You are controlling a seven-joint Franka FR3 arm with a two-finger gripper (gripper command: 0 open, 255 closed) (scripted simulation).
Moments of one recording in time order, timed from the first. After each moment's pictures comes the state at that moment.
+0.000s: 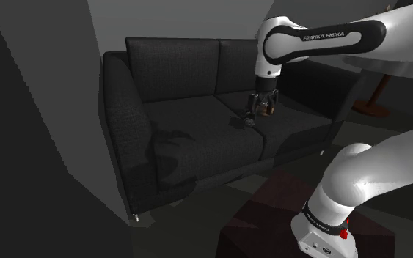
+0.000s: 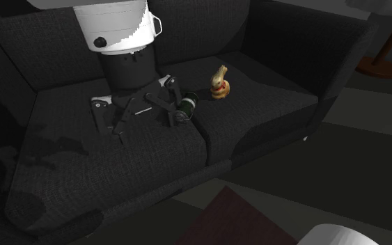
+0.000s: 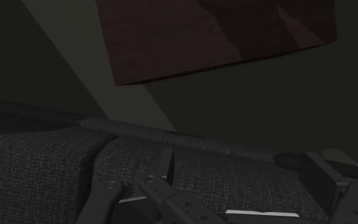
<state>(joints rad) -0.07 -0.60 -0.06 -2.40 -0.02 1.68 0.08</state>
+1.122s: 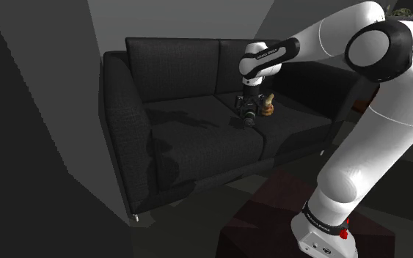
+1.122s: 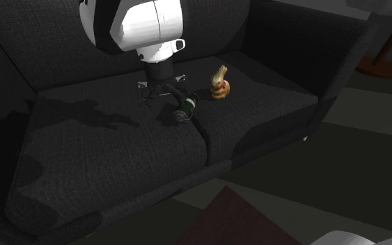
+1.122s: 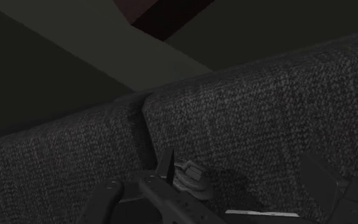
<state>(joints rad) -0.21 -0.04 -0.16 -2.13 -0.07 1.99 0.30</state>
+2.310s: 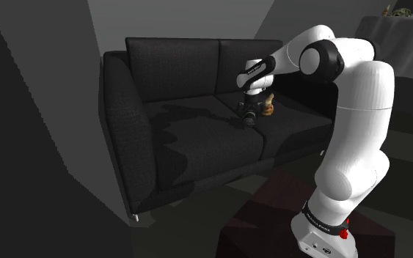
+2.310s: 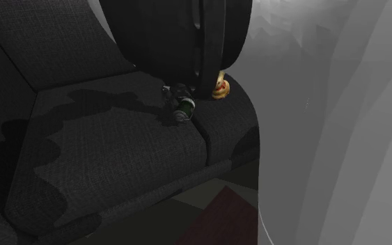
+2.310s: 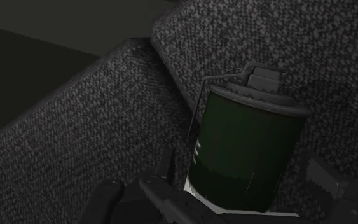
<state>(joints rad) -0.30 0.32 -0.23 -1.90 -0.03 2.14 0.40</state>
